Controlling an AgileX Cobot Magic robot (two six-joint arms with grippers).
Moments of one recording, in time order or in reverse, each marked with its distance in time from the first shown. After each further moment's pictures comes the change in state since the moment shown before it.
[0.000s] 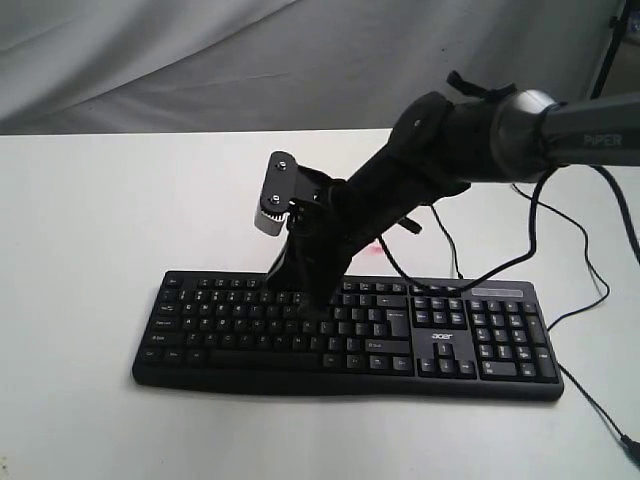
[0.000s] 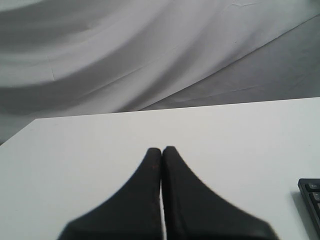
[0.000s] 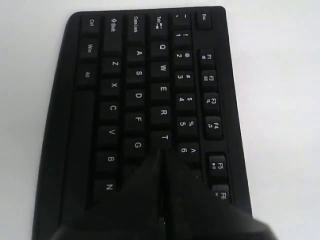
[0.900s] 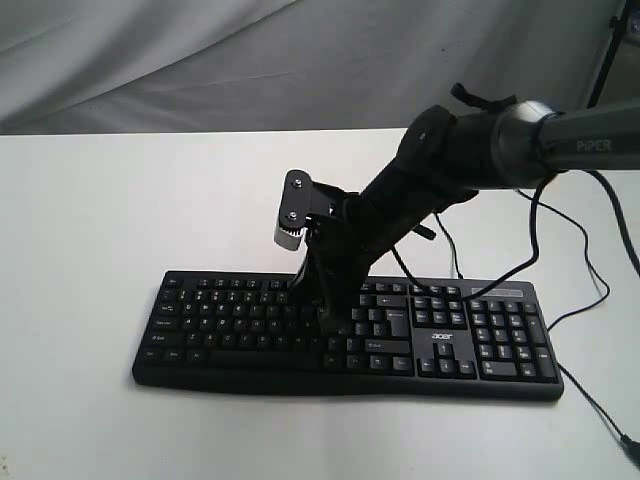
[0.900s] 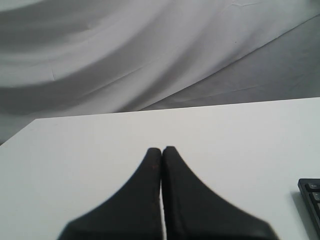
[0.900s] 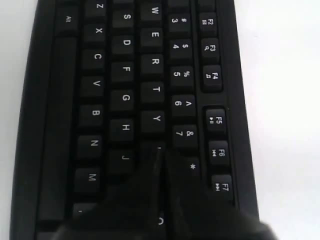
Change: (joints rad) left arm 0.000 0.000 0.000 0.000 0.000 0.000; right arm -0.029 0.034 0.005 -0.077 0.008 0.011
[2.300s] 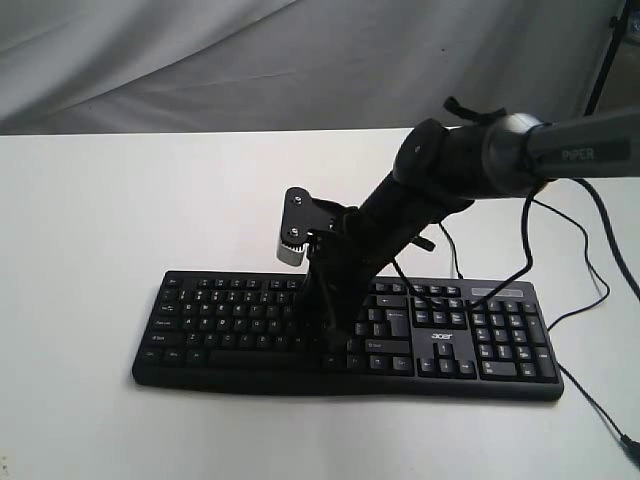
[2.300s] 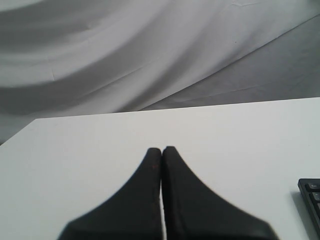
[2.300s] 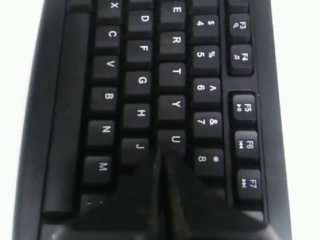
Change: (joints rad) left arm 0.000 0.000 0.000 0.000 0.000 0.000; right arm 0.000 0.035 0.000 -0.014 0.031 -0.012
